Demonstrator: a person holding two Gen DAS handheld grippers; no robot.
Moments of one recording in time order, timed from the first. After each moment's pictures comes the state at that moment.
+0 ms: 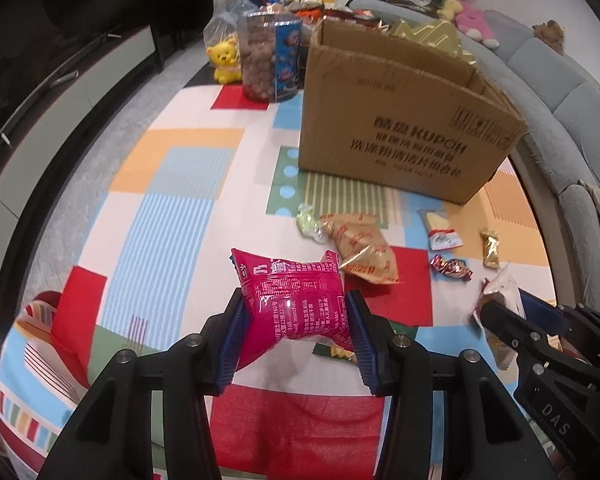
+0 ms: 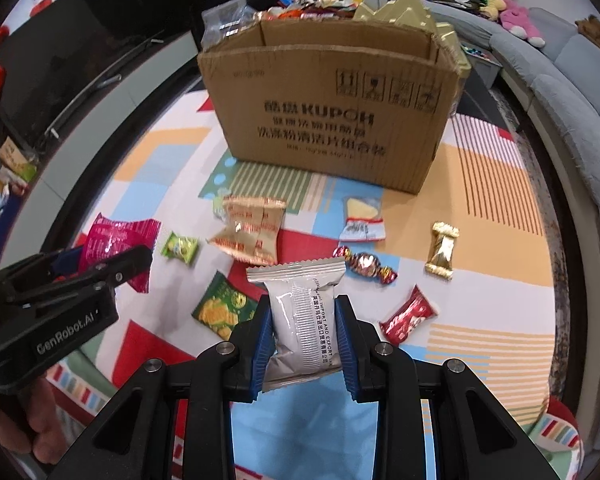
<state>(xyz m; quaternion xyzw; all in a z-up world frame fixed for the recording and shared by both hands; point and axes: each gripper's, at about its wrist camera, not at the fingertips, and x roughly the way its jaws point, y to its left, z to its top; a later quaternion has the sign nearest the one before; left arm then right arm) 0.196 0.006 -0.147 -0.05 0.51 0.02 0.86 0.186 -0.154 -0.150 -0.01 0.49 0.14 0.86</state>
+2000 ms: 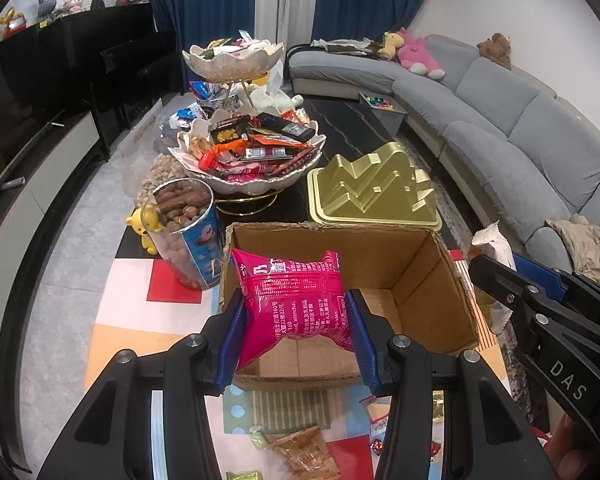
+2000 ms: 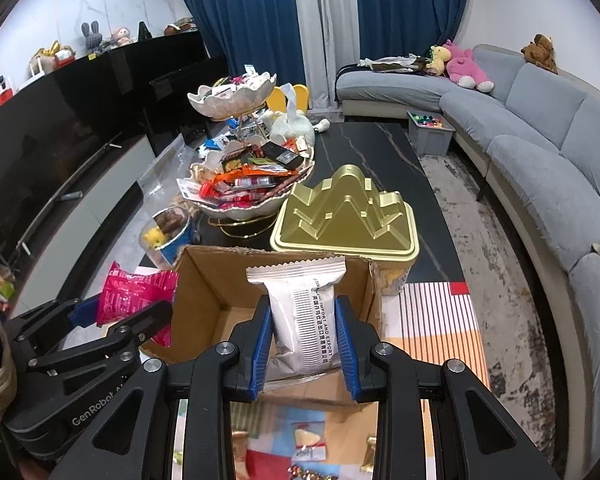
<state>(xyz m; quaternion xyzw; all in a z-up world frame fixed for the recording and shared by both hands) 0.383 -0.032 -0.040 -0.01 0.43 -0.07 0.90 0.349 -0.180 -0.022 0.03 0.38 0.07 0.92</state>
